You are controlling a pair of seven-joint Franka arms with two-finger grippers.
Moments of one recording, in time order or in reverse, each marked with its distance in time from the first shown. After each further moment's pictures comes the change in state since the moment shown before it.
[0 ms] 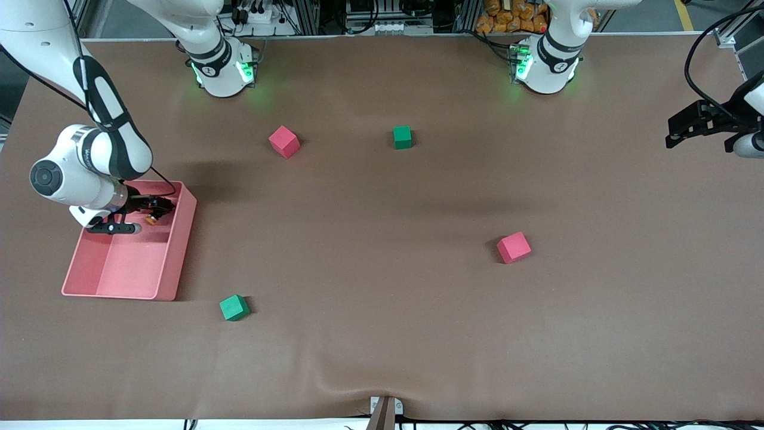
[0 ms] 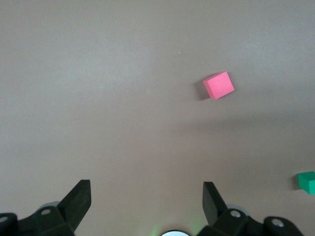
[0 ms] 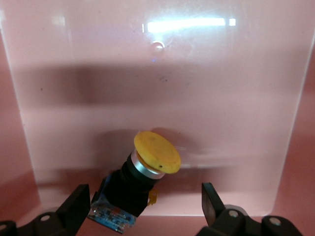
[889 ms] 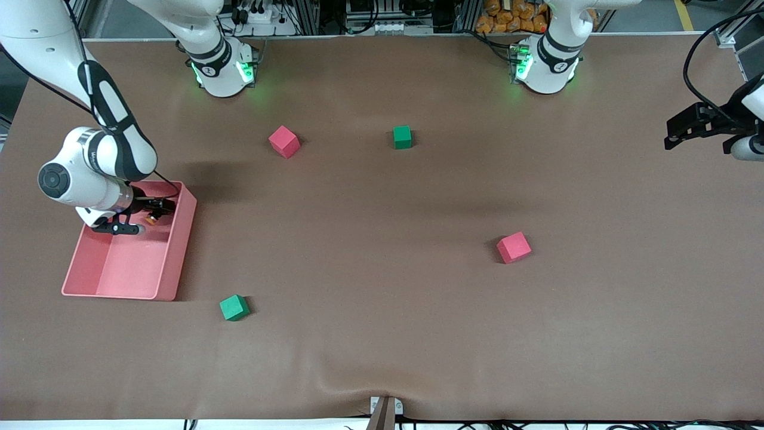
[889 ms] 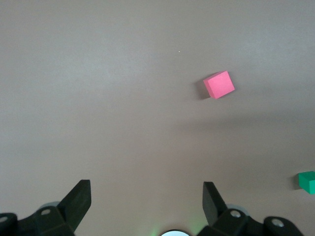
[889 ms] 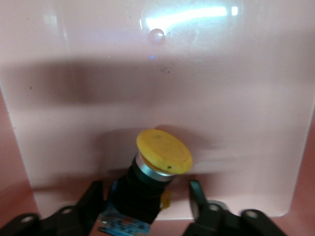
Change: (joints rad) left arm 0.000 0.005 0.000 0.000 0.000 0.000 0.000; right arm 0.001 0.023 0.005 -0.003 0.000 0.006 0.031
